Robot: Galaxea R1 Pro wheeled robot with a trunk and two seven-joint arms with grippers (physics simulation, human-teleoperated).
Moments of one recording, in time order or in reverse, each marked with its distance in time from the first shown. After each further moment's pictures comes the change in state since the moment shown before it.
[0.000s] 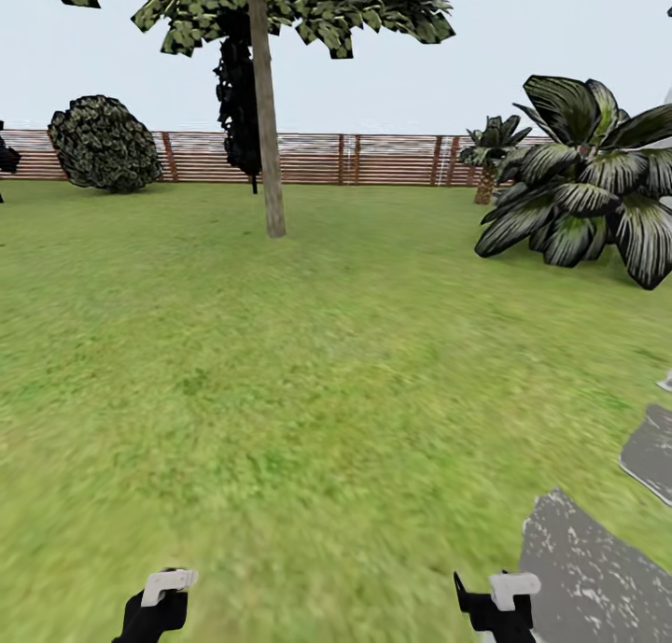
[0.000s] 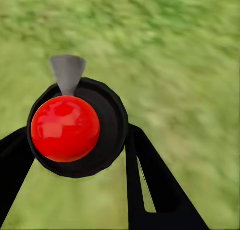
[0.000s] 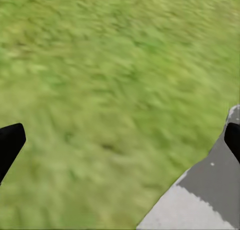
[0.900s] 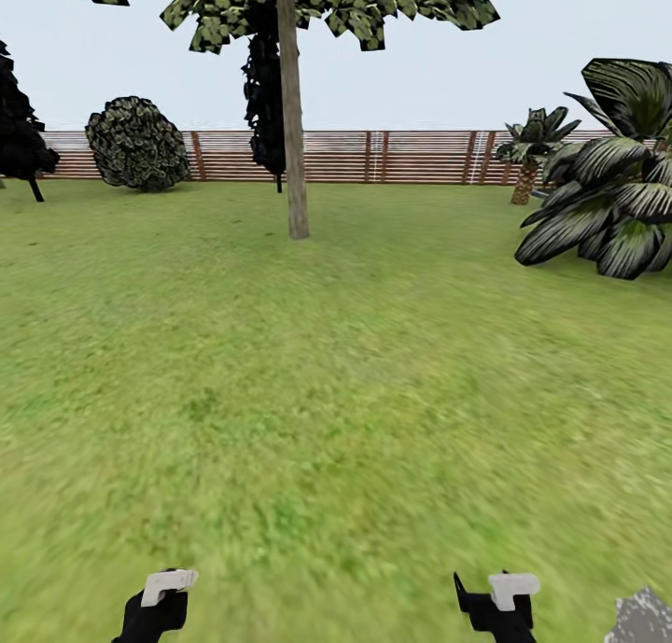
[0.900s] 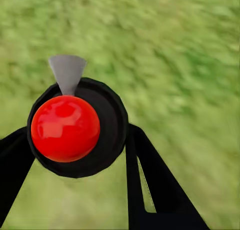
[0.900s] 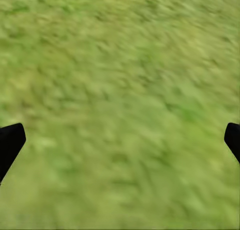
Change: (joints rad) left arm 0.000 0.000 0.000 0.000 0.000 0.000 0.000; right arm 0.000 0.000 0.000 0.000 0.000 0.001 0.000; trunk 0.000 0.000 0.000
